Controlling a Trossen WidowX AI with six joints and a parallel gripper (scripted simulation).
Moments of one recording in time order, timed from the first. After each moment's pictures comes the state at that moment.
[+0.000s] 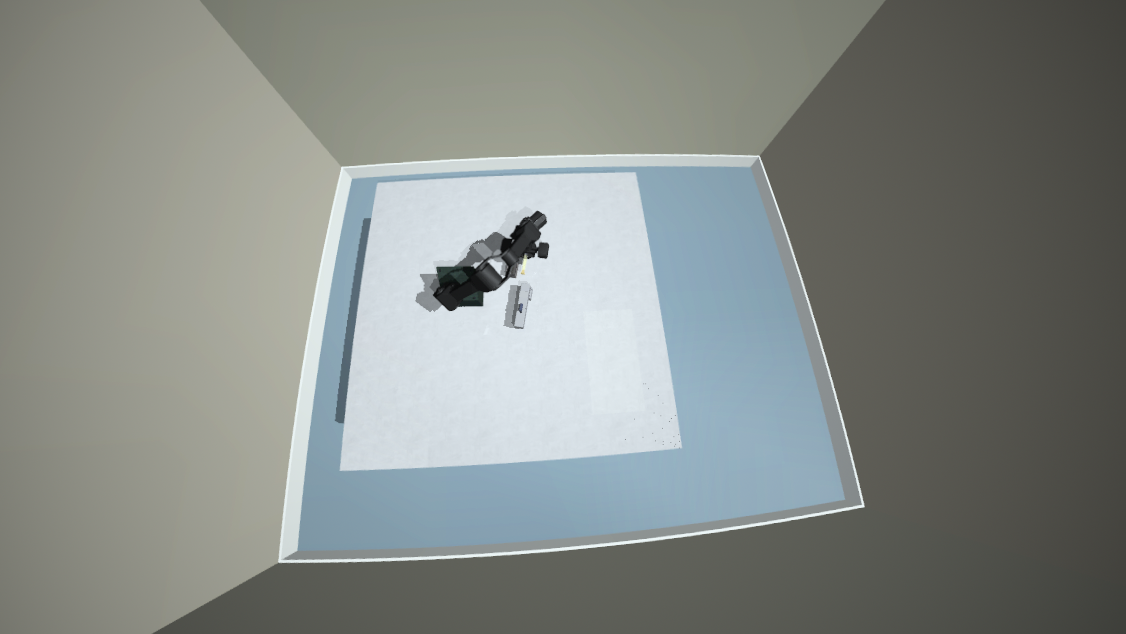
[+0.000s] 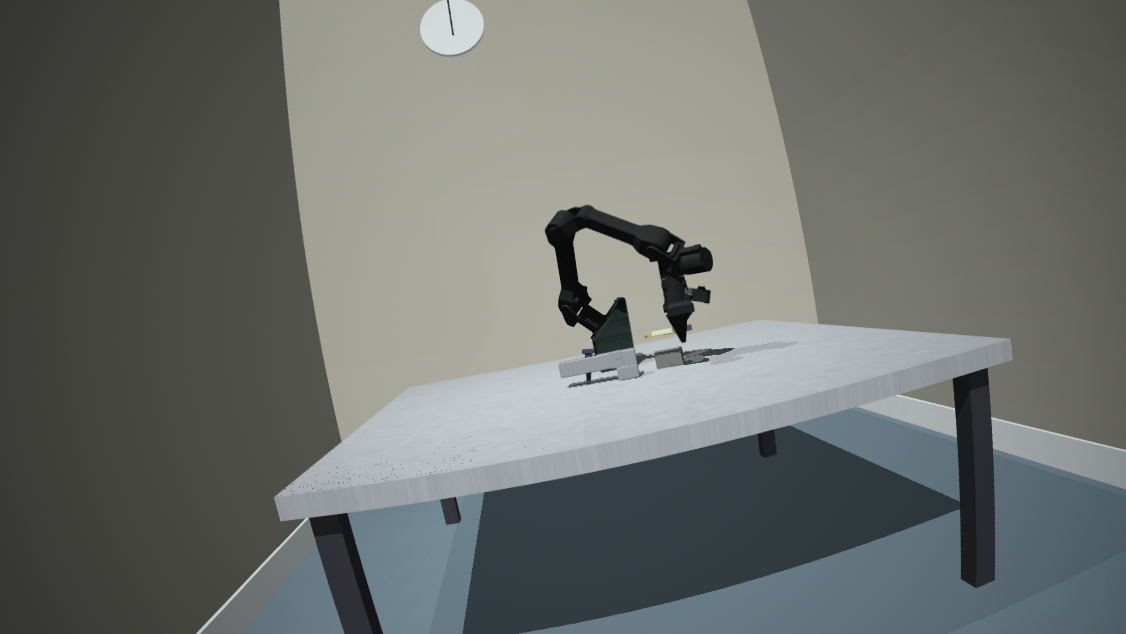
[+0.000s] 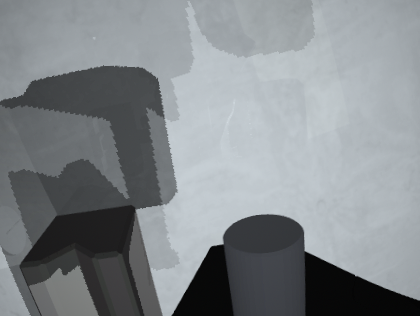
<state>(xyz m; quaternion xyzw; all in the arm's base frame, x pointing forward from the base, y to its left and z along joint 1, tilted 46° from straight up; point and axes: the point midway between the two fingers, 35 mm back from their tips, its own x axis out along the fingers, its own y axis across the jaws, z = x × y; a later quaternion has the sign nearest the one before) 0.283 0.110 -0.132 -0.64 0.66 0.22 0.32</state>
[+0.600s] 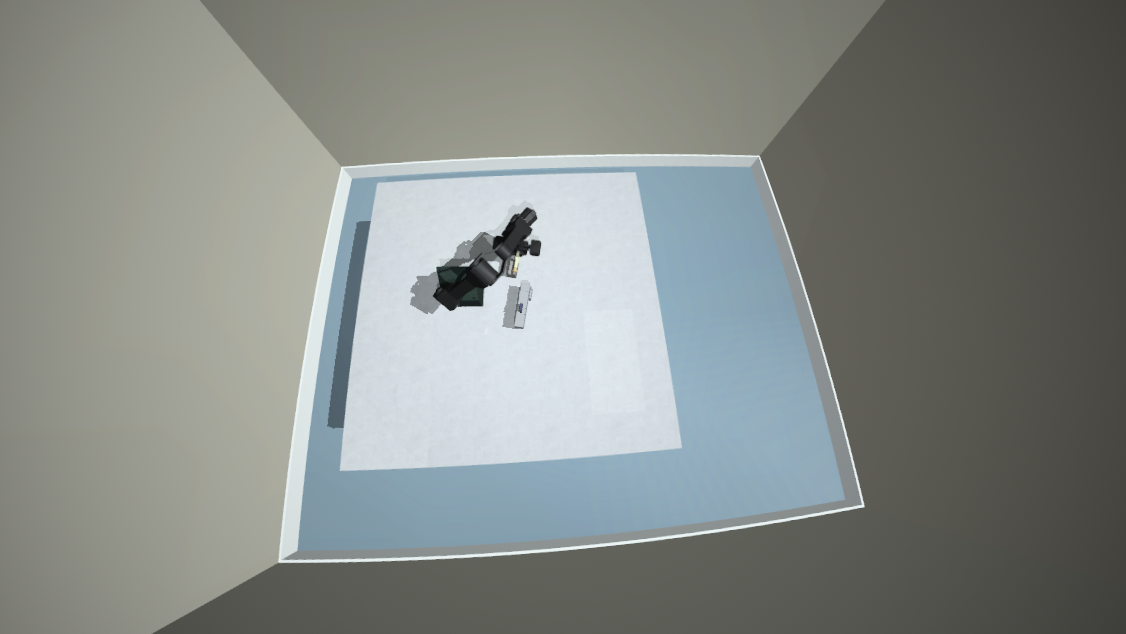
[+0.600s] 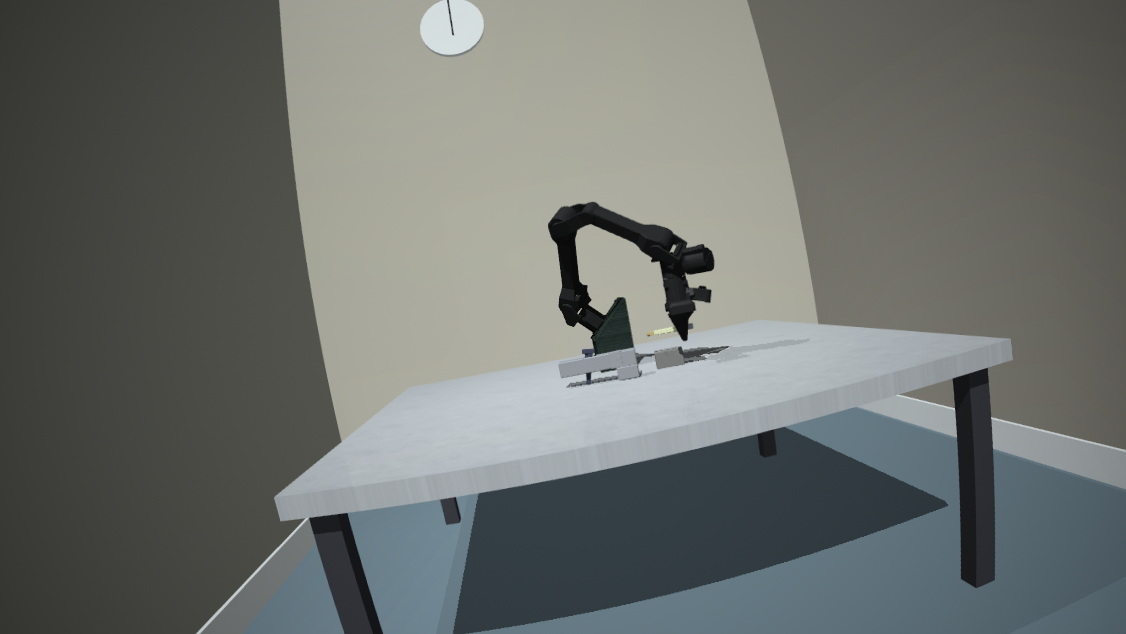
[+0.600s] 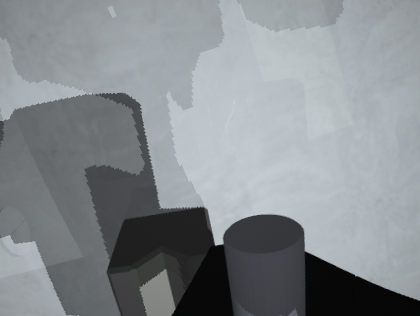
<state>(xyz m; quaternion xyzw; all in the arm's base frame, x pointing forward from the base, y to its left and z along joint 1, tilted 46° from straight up) 0.252 0.117 -0.140 -0.64 0.66 0.22 0.32</state>
